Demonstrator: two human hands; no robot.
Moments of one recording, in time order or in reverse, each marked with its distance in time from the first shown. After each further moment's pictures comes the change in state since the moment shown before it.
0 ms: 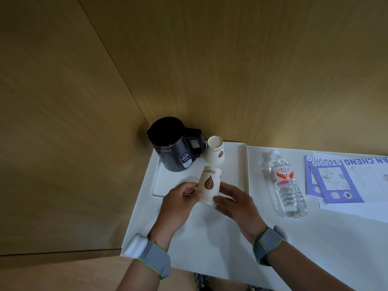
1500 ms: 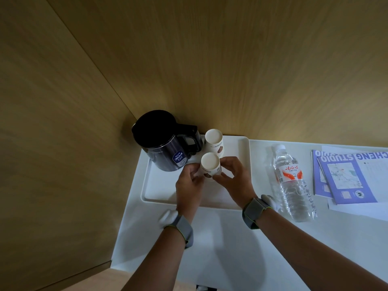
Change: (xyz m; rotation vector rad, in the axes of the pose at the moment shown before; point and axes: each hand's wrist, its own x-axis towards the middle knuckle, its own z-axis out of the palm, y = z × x) left_hand 0.111 -0.041 0.074 -0.089 0.261 0.092; right_hand 0.114 0.005 -0.021 -0.420 0.132 -0.331
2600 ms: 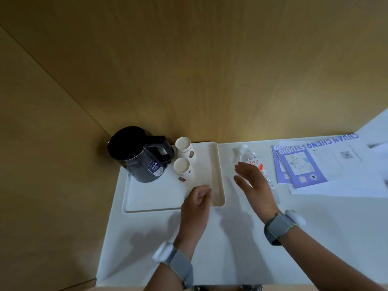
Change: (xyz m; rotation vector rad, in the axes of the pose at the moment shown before) left_hand -0.092 0.048 0.030 -0.144 -0.262 -0.088; right_hand -0.076 -0.017 -0.104 0.072 0.229 0.003
